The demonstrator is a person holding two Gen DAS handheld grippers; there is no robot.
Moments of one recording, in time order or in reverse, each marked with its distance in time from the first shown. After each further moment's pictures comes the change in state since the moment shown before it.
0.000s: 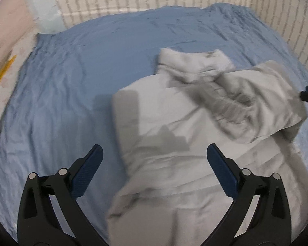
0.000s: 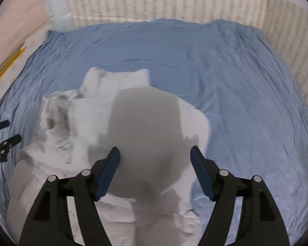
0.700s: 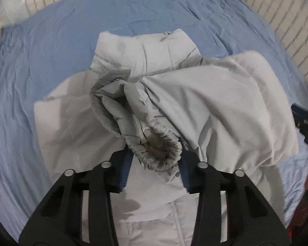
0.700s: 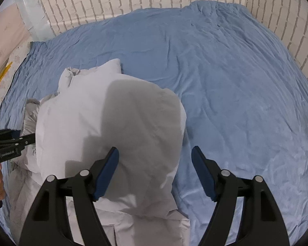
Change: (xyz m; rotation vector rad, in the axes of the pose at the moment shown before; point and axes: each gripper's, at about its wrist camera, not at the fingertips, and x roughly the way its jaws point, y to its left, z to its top) left arm 0.079 -0.086 0.060 -0.024 0.173 -0.191; right arm 0.037 -0.046 -0.020 0.129 0.041 0.007
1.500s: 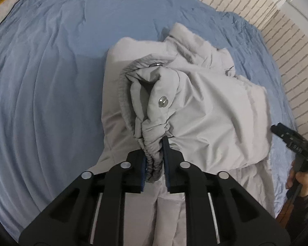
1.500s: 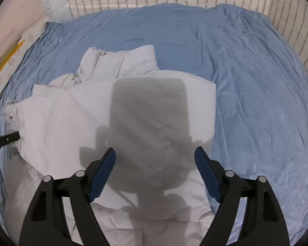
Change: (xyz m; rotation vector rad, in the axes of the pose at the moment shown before) left arm -0.033 0.114 -0.089 -0.273 -0.078 -0.069; right arm 0.014 0.073 -0.017 -0.132 0.032 0.043
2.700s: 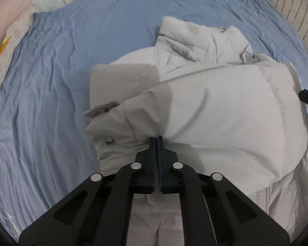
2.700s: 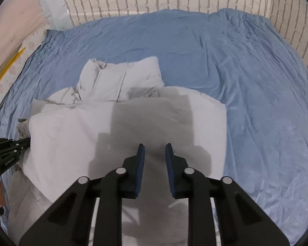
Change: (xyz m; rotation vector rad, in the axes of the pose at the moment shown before) left arm 0.032 -0.059 0.028 0.221 0.029 0.313; right arm 0.025 0.005 0.032 0.015 -0.039 0.017
